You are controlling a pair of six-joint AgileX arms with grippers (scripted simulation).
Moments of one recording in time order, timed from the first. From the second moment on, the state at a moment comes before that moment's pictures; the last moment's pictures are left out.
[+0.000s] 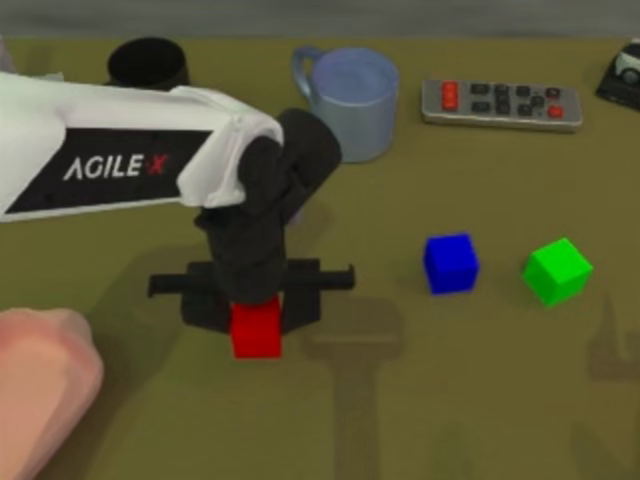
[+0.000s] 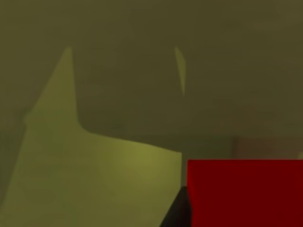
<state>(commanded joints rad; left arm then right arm) -0.64 2.00 1.31 -0.85 -0.02 -0.63 0.00 0.00 0.00 0.00 0.00 0.00</state>
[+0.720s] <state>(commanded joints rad) -0.64 2.00 1.31 -0.85 -0.02 -0.63 0.00 0.00 0.00 0.00 0.00 0.00</state>
